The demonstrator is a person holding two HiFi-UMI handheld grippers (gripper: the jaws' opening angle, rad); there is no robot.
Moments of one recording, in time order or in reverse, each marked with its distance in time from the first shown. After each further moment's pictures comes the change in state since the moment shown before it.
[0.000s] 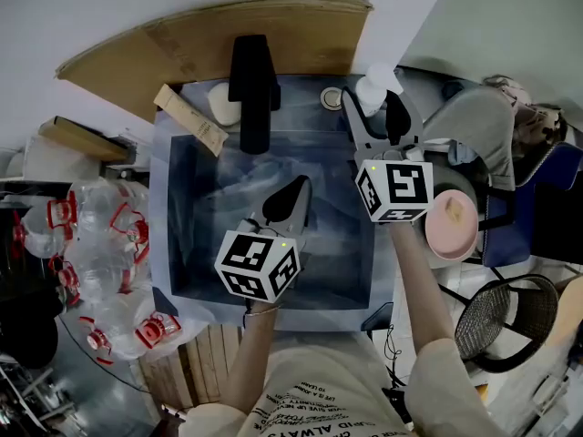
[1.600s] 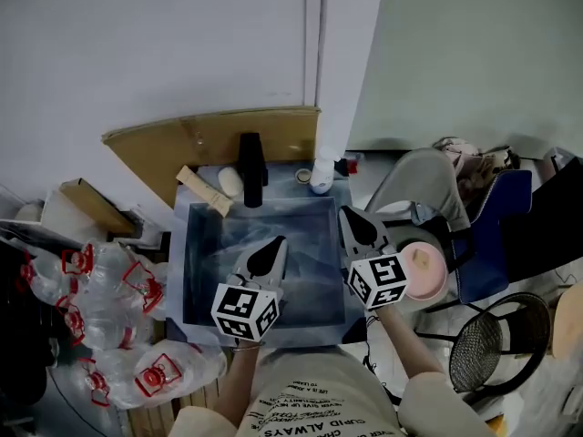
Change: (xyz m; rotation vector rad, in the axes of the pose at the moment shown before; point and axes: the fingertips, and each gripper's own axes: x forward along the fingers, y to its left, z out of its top) left arm -0.081 -0.057 0.058 0.218 -0.156 -0.054; right arm -0.133 0.028 0.039 0.078 0.137 0.057
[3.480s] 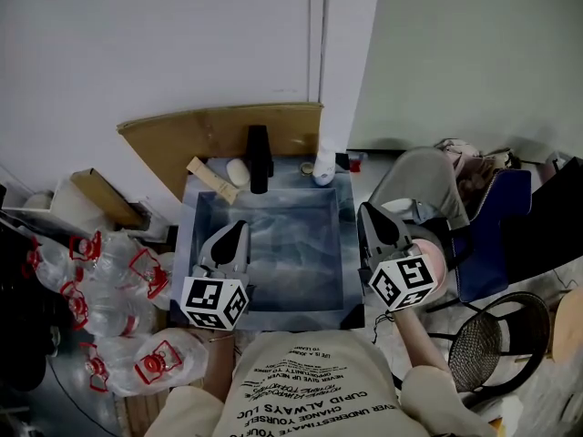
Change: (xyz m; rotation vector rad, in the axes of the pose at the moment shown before) left arm -0.068 0.043 0.041 0.088 -0.114 0.176; right arm -0.061 -0.004 0.045 0.072 -0.102 0.028
